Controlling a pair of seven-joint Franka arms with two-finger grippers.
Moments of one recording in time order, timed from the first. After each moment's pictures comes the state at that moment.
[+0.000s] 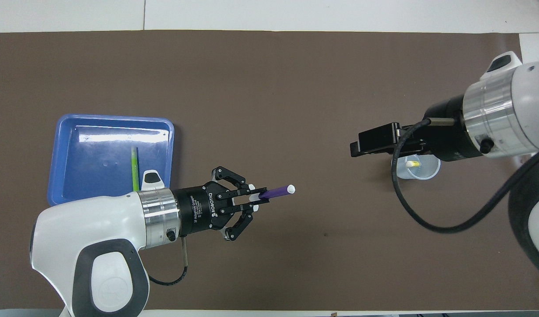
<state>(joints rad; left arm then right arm) -0.46 -0.29 -0.16 -2.33 -1.30 2.39 -1.45 0.06 -0.04 0.16 -1.61 0.49 1.61 0.16</state>
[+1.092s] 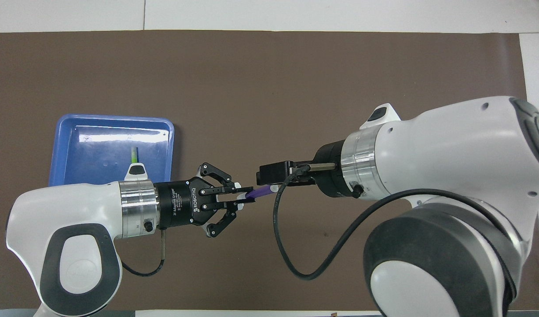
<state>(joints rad) -0.38 -0.29 -0.14 -2.33 -1.30 2.23 -1.42 0.06 -0.08 0.39 -1.84 0.66 1.93 0.24</state>
